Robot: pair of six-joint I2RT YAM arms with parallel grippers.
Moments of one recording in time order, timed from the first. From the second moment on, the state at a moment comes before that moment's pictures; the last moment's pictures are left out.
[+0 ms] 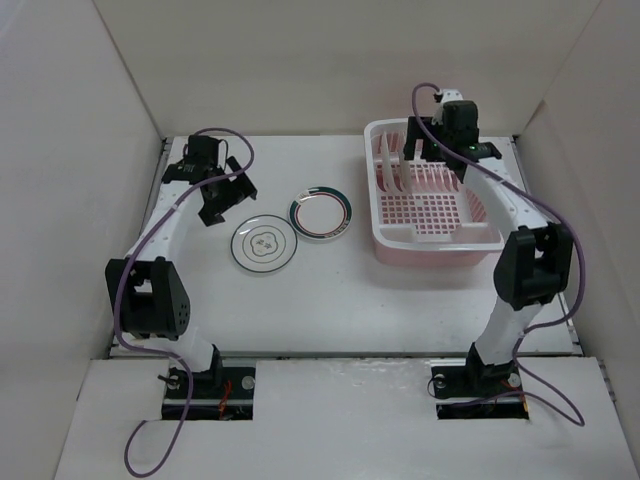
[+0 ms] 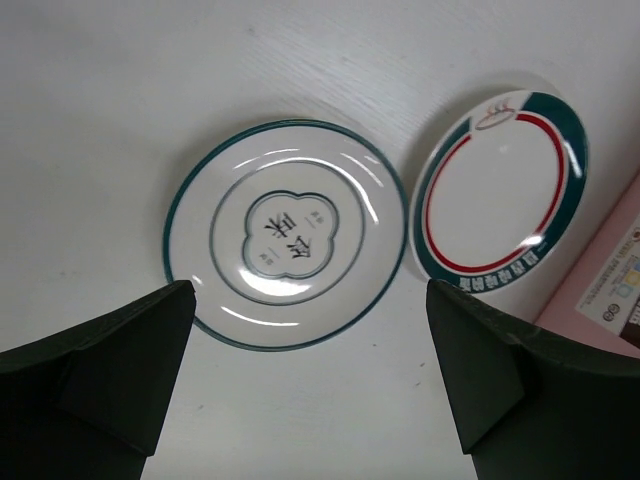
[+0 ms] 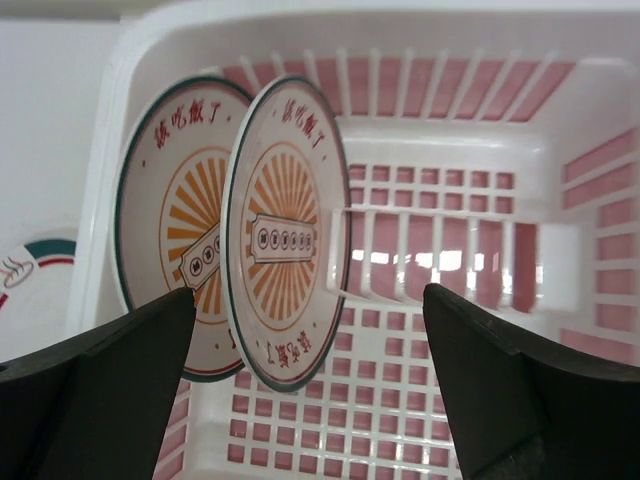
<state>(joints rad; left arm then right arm) -0.09 1.61 1.44 -0.82 0.02 -0.66 0.17 1.85 1.66 -0.36 0.00 0.13</state>
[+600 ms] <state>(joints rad) 0.11 1.28 0.73 -0.46 0.25 -0.64 0.13 1.51 1.60 -0.28 -0.46 0.16</state>
